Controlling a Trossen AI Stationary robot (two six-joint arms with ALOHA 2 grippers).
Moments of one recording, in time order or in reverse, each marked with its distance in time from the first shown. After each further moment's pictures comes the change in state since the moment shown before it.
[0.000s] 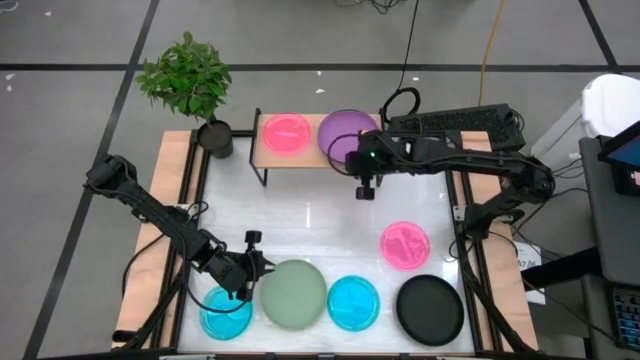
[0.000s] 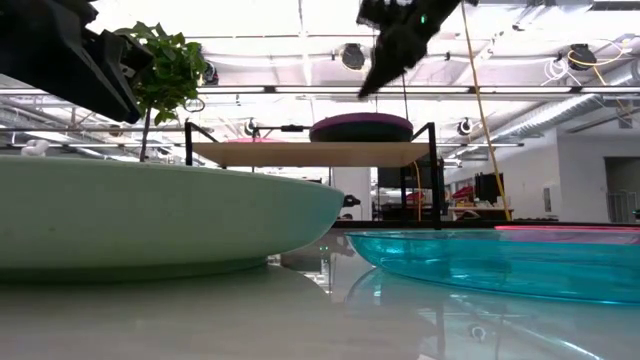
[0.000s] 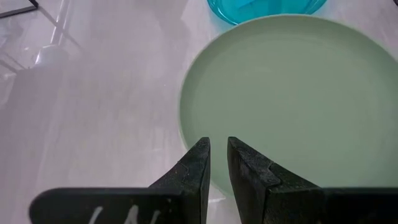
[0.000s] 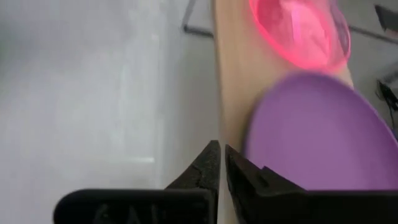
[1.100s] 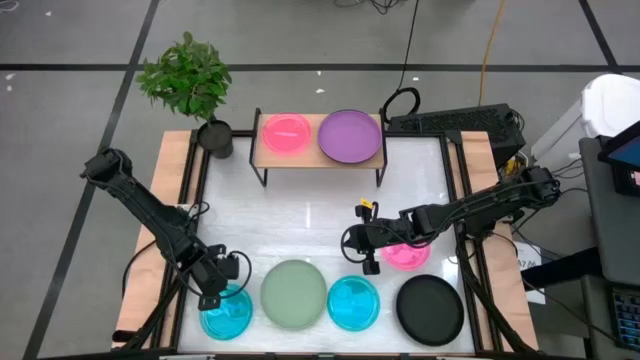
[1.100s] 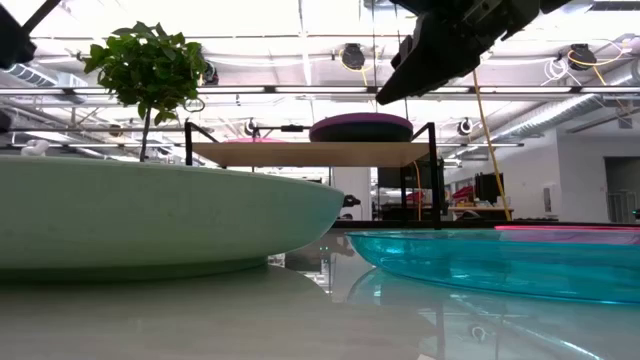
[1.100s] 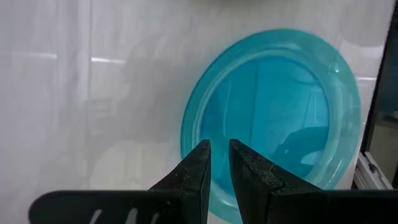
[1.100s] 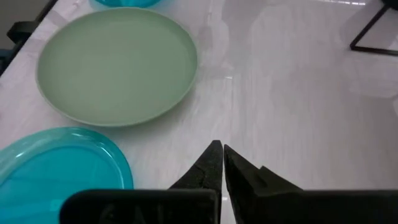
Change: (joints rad) left arm -0.140 -0.110 -0.047 -0.399 0.525 -0.610; right arm 0.477 -0.022 -0.404 0.468 0.028 0.423
